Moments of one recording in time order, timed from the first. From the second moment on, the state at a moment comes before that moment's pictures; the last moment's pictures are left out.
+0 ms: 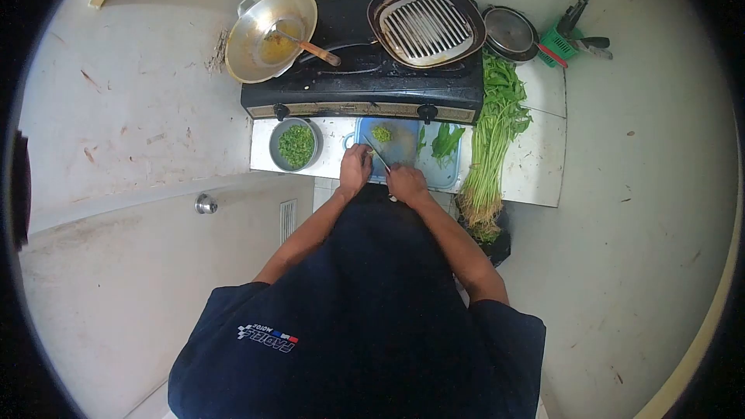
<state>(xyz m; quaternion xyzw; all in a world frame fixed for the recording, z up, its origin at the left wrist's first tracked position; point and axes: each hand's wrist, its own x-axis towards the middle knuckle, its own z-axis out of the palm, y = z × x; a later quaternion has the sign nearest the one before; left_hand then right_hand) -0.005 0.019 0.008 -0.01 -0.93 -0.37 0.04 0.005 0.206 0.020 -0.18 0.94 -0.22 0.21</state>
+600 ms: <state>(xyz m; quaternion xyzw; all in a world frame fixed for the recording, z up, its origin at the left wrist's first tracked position) -0.004 0.018 0.009 0.01 -0.92 -0.39 0.02 0.006 0.217 0.022 -0.18 0.94 -0.22 0.21</state>
